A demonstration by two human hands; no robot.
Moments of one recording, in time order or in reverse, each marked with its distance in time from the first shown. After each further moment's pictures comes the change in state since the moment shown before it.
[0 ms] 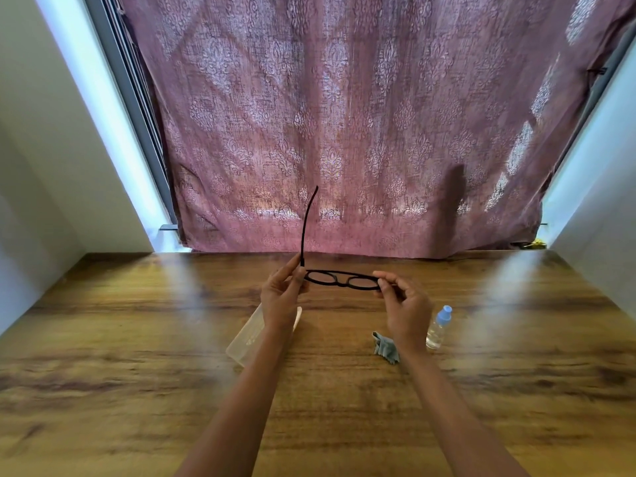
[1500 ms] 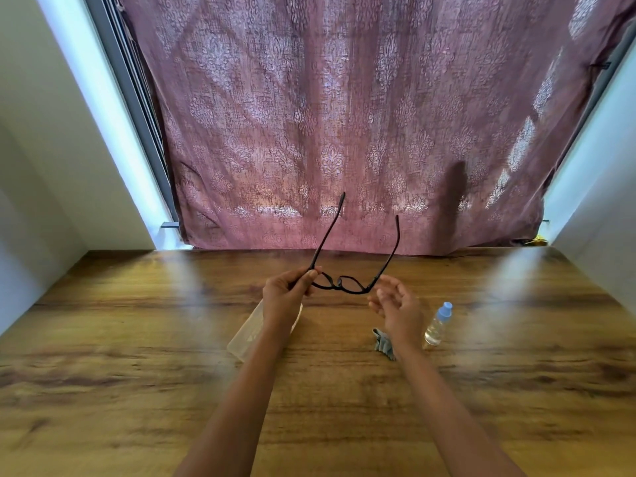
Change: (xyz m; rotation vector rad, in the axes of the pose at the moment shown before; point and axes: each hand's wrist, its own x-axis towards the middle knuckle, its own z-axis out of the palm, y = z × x) left_hand -0.007 0.008 0.001 0.162 -0.094 -0.009; right_hand -0.012 0.014 0.006 0.244 -0.086 0.528
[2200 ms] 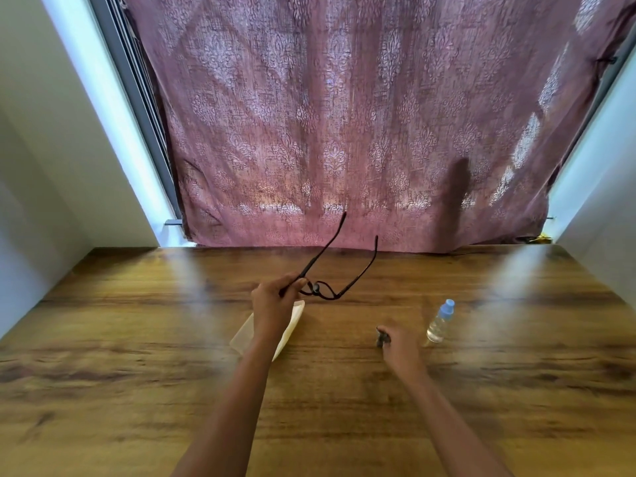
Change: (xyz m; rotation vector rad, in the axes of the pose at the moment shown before) left_hand -0.007 -0.006 -0.021 0.454 0.072 0.132; right_hand -0.010 0.057 -0.029 -0.905 -0.306 -0.021
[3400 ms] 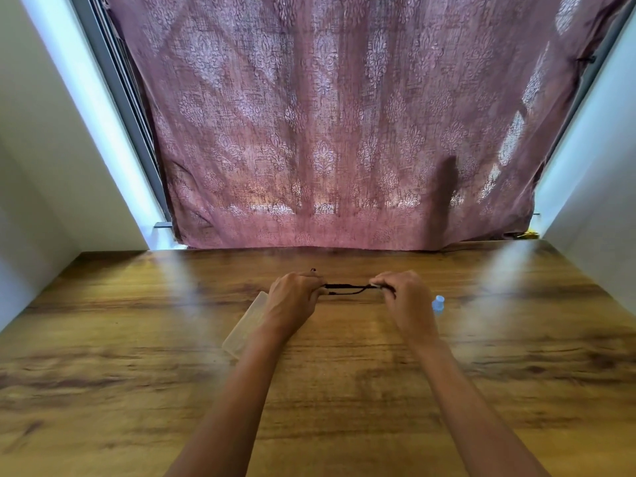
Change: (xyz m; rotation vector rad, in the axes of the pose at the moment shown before) left_hand 0.004 0.028 0.013 0.517 -0.345 0.392; right_hand 0.003 -0.058 -0.071 -0.024 0.414 -0.385
